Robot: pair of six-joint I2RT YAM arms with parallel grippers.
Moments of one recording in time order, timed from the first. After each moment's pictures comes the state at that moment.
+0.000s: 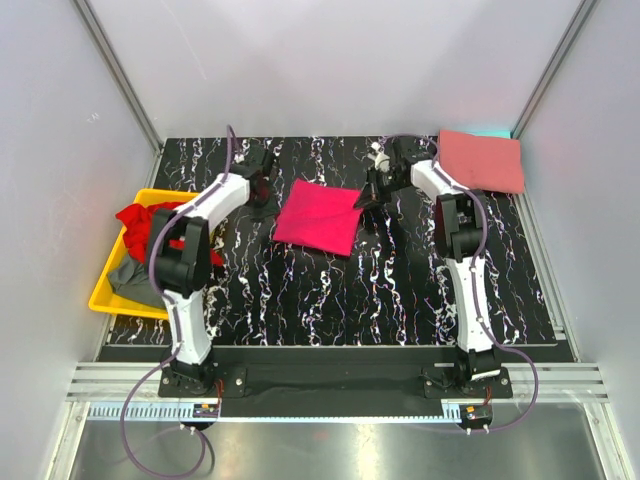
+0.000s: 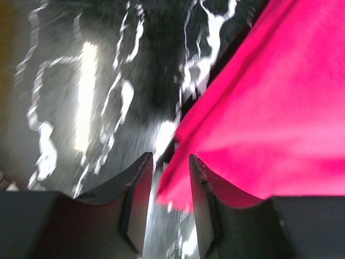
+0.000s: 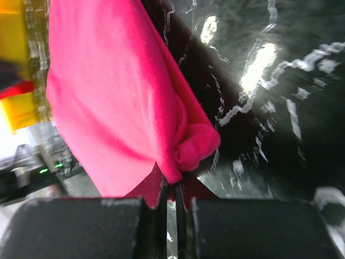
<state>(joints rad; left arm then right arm) -0.30 2.01 1.55 -0.70 -0.11 -0.58 0.20 2.54 2.09 -0.66 -0.84 0.15</state>
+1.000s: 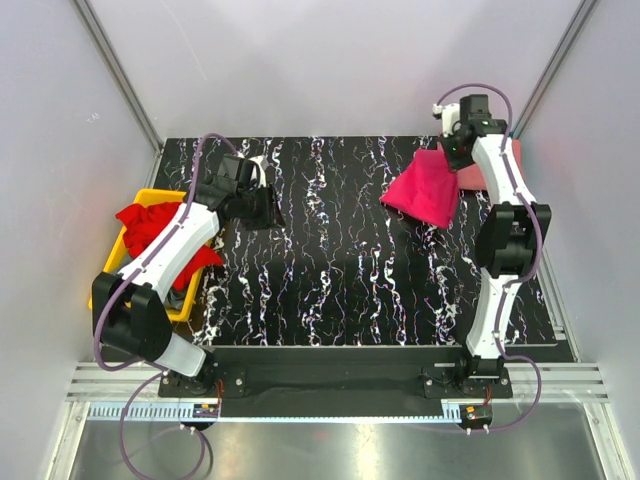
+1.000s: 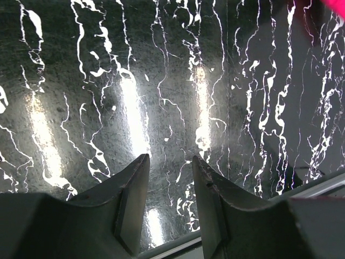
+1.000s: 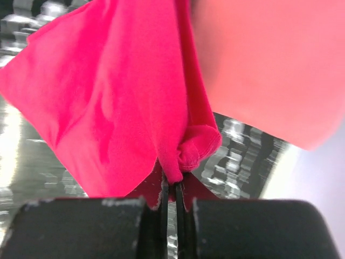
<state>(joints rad) -0.34 1.49 1.28 -0.70 0.21 -0.42 0.01 2.15 2.09 -0.88 -0.01 -0.37</state>
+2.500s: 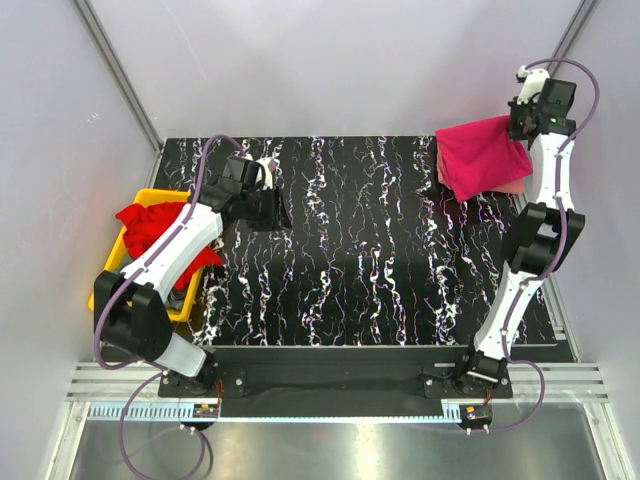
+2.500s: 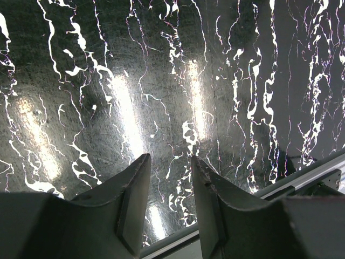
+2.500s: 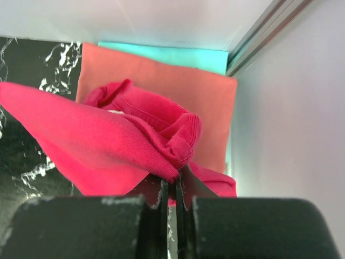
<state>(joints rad) -0.38 1.50 1.28 -0.69 0.26 -0.41 -0.29 2.19 2.23 -0.58 -0.17 -0.32</state>
